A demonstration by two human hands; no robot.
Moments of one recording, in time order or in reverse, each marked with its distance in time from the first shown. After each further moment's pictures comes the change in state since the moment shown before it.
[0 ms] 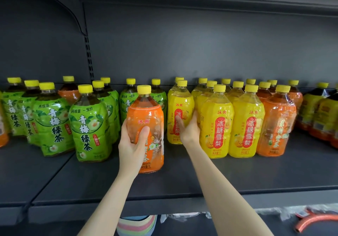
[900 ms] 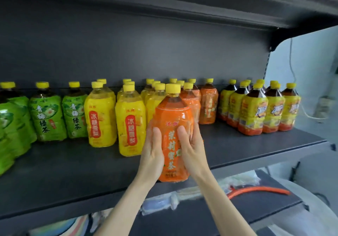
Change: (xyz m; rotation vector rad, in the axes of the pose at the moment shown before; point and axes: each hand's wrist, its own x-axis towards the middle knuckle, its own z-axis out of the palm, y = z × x) left_hand -0.125 0.070 0.221 -0.268 -0.501 -0.076; right_hand -0.073 0.065 -0.247 0.546 -0.070 -0.258
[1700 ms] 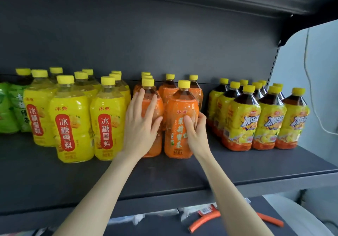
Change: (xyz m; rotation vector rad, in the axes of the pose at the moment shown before) left_hand 0.131 -0.083 0.097 1.381 0.288 0.508; right_hand 0.135 0.074 -0.174 -0.133 0.016 0.102
